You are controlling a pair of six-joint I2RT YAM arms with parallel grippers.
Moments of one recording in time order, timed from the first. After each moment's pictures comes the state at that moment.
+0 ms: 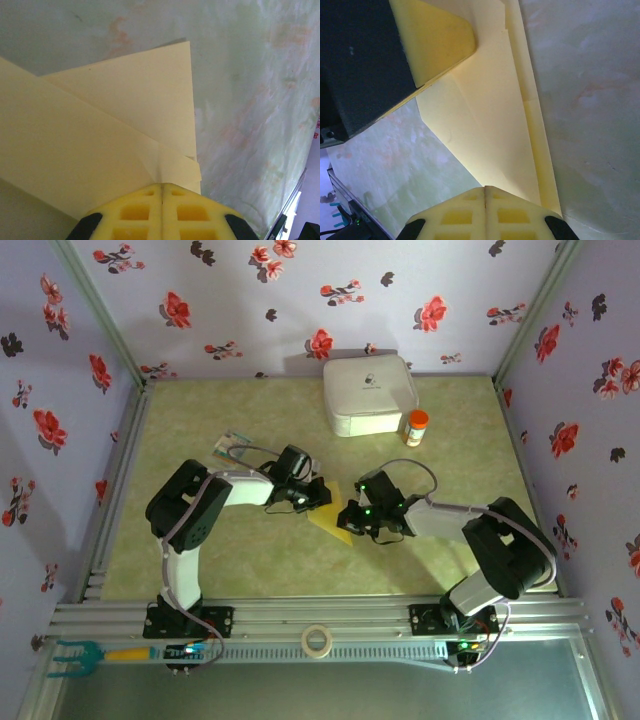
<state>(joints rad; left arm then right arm) -0.68 1.95 1.02 0.02 0.50 -0.85 0.67 1.52 0.63 -0.06 -0.43 0.92</state>
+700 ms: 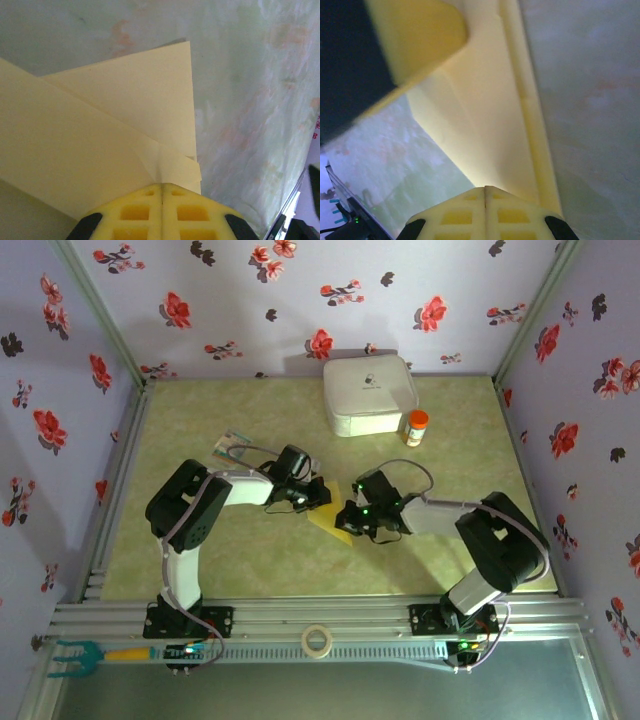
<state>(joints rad) -0.67 1.96 1.02 0.02 0.51 -0.85 0.67 1.57 0.63 -0.05 -0.45 0.92</state>
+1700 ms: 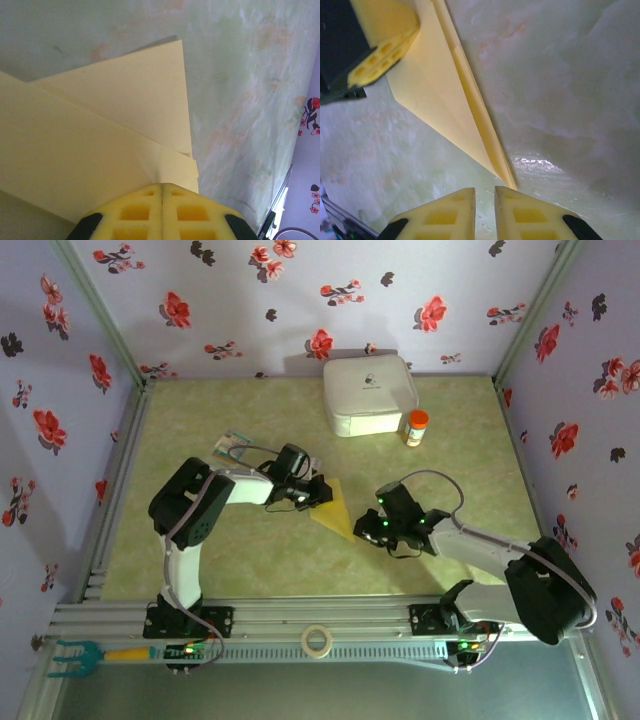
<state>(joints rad) -0.66 1.99 1.02 0.10 0.55 -0.86 0.67 1.24 0.51 -0.21 -0.29 1.03</state>
